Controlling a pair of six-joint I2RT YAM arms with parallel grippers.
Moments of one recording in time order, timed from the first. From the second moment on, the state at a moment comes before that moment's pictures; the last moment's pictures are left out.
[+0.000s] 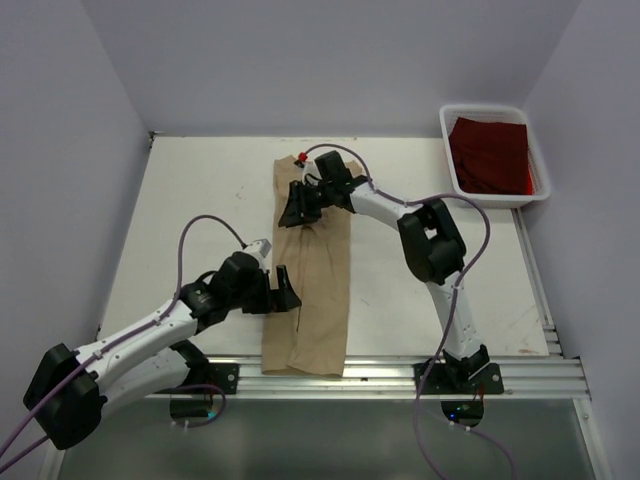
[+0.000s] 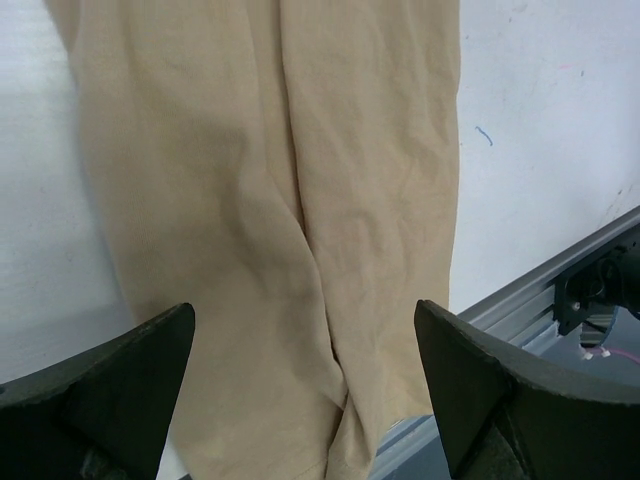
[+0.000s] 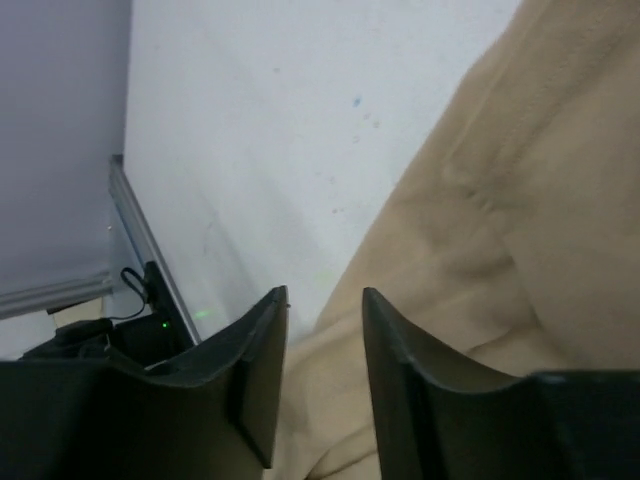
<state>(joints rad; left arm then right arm) -0.70 0.95 0.46 -0.33 0.12 -0.77 0.59 2.32 1.80 -0.28 -0.68 0.53</state>
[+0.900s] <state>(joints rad) -0.70 1.06 0.46 -0.27 0.18 -0.75 0.89 1.58 0.90 -0.34 -0.25 0.62</state>
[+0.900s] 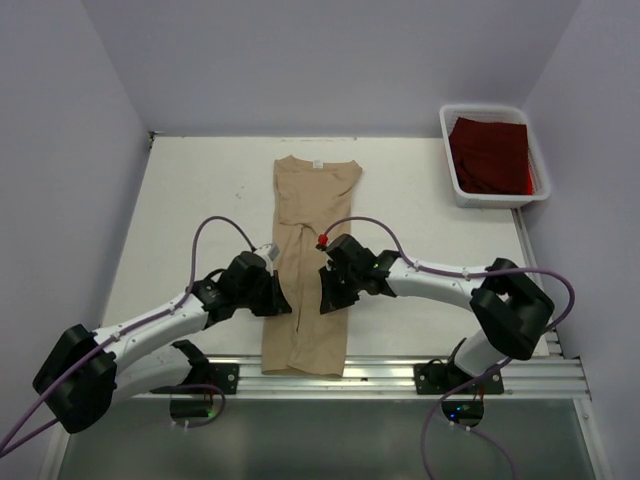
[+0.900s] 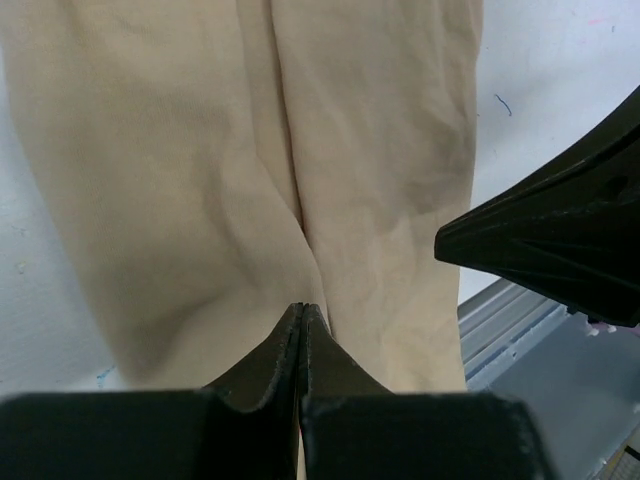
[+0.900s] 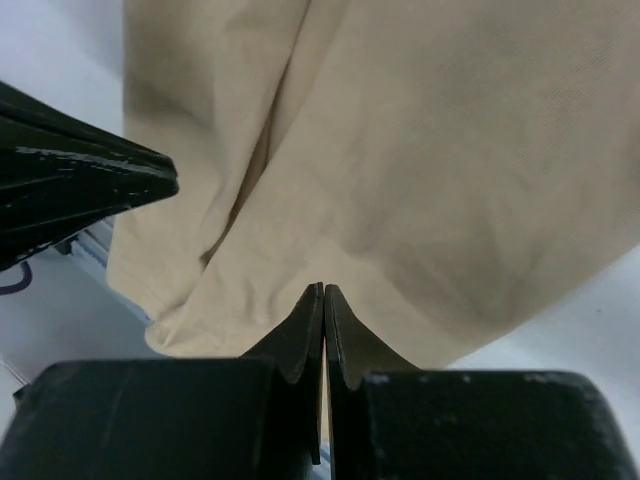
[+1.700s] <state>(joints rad) -0.76 1.06 0.28 -0.11 0.34 -0.75 1.02 1.57 0.75 -0.10 -0.22 0.73</state>
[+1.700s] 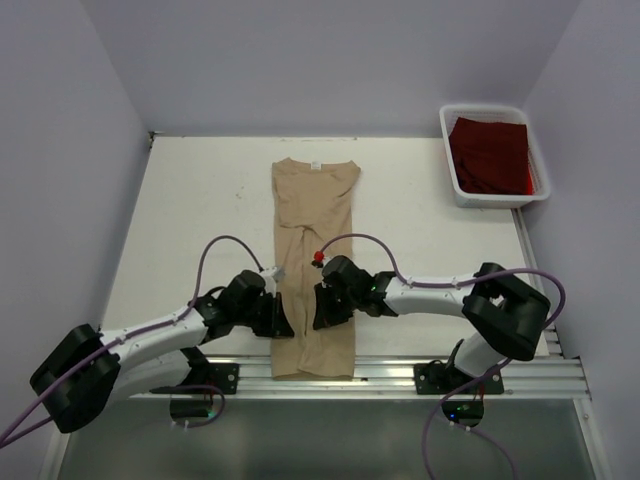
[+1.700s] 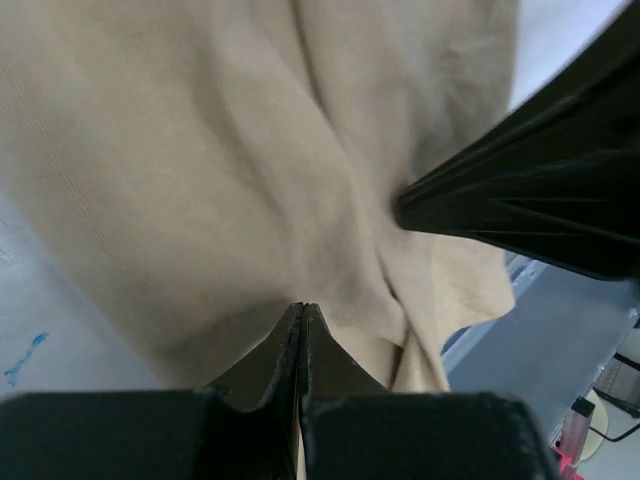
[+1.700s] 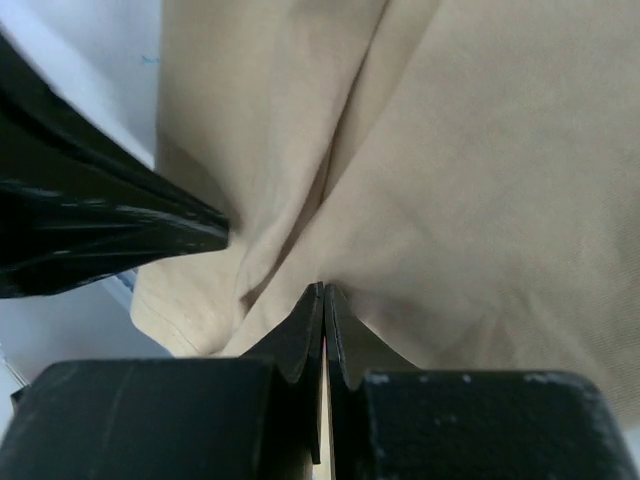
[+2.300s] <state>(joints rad) -0.78 1.22 0.29 0.09 0.38 -0.76 1.04 1.59 0.73 -0.10 -0.22 0.72</state>
